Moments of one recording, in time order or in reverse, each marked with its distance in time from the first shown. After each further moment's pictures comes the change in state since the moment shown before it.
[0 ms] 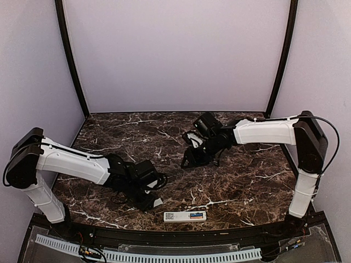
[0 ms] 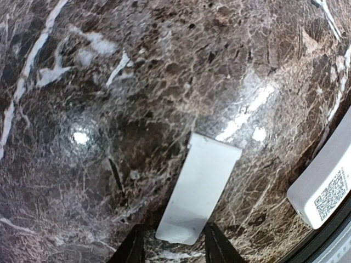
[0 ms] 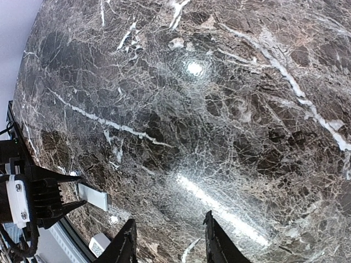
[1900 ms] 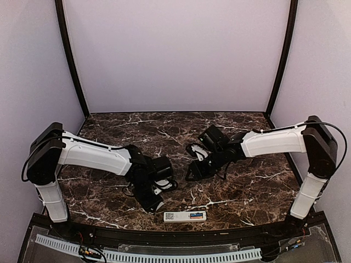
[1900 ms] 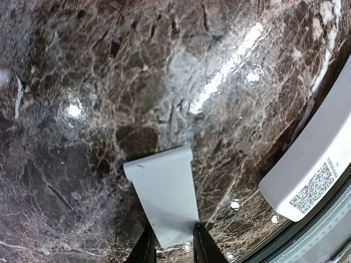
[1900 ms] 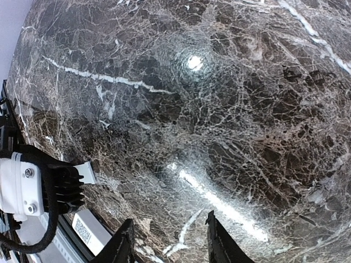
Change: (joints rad) left arm 0.017 0.205 0.270 -0.301 0.158 0.201; right arm 0.053 -0.109 -0.222 0.109 0.023 0.008
